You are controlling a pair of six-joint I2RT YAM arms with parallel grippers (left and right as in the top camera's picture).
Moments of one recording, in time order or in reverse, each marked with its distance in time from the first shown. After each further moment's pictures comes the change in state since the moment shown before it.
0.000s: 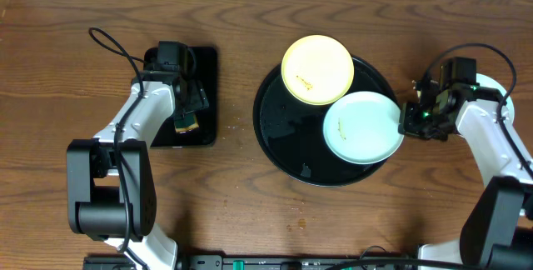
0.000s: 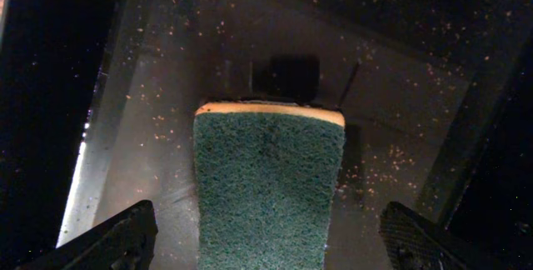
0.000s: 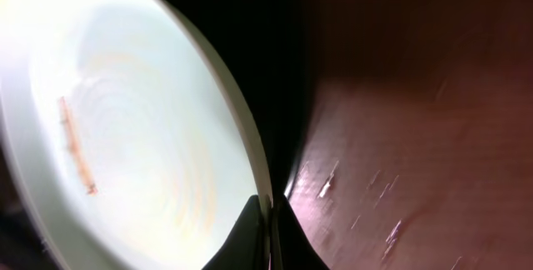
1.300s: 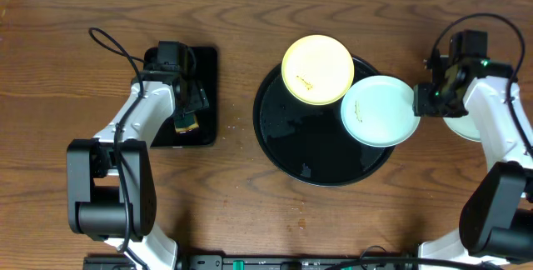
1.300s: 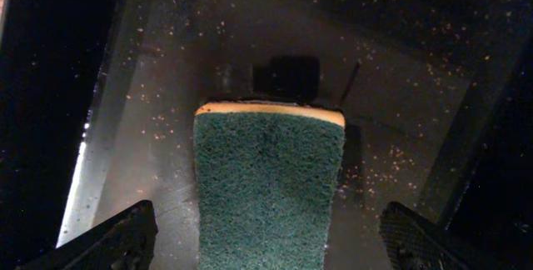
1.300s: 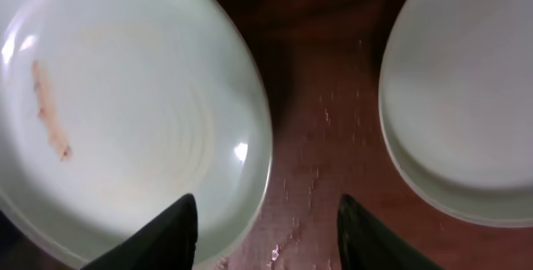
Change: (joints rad) left arm 0.000 0.000 0.000 0.000 0.000 0.000; right arm -0.014 0.096 0.193 -0.006 0.240 -0.171
